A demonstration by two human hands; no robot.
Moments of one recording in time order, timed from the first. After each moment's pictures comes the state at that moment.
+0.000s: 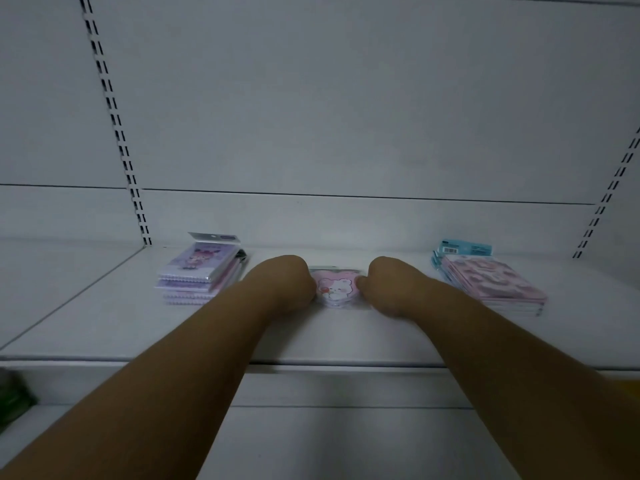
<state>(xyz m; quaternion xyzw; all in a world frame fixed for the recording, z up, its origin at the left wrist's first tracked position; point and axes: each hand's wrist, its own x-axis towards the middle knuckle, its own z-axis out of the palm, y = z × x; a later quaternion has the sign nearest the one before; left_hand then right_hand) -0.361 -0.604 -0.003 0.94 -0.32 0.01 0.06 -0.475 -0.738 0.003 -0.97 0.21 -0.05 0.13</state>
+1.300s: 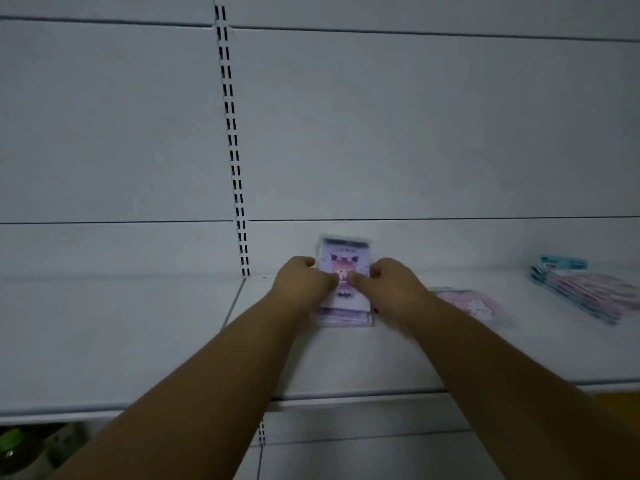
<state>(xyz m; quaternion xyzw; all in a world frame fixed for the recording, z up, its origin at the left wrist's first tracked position) -0.251 -0.457 0.006 0.75 -0.23 -0.15 0.61 -0.342 -0.578 0.001 -0.85 0.22 -0.26 0.40</state>
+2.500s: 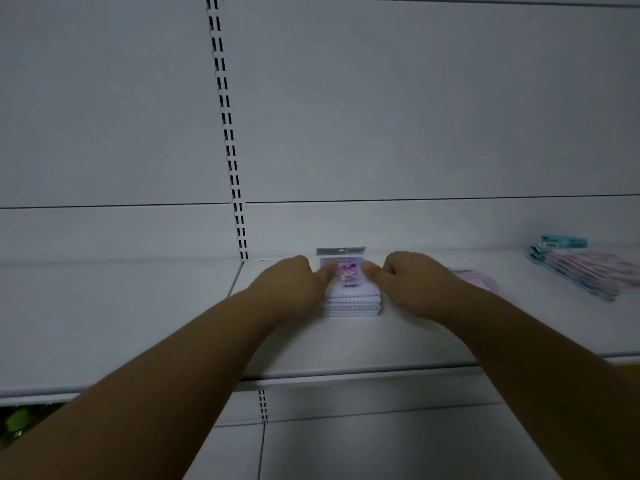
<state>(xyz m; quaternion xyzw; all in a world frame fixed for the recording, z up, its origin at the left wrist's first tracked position) -0.249 -0.430 -0.001 0.90 -0.37 0.01 0.21 -0.376 -0.590 0.001 -0.95 0.22 -0.17 0.17</state>
